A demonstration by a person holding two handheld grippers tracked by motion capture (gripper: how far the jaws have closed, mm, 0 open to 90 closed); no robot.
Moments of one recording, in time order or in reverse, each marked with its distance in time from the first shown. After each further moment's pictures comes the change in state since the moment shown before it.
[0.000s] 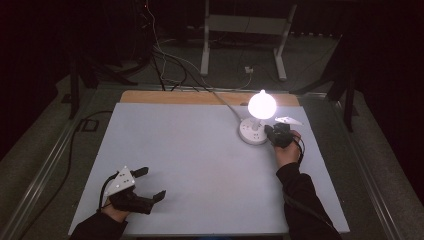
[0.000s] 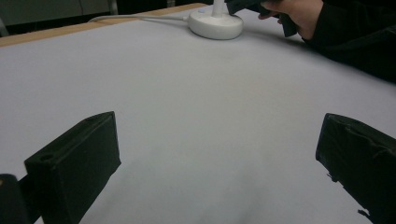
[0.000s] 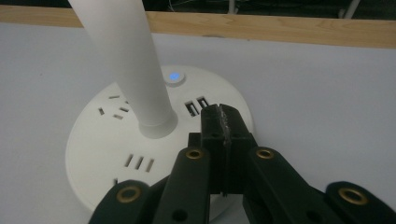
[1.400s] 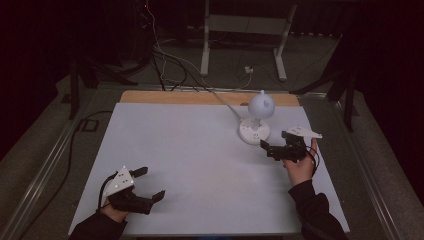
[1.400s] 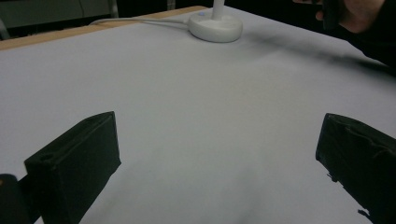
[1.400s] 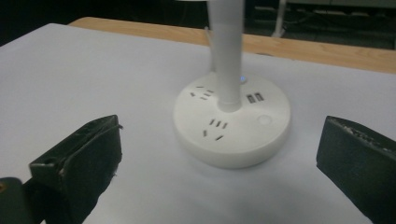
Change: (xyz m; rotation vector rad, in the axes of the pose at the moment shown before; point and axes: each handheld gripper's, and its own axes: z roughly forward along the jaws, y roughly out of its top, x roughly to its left) left arm 0.000 0.001 -0.002 -0.006 0.001 -0.003; right arm 0.011 -0.006 -0.081 -0.066 0.203 -0.085
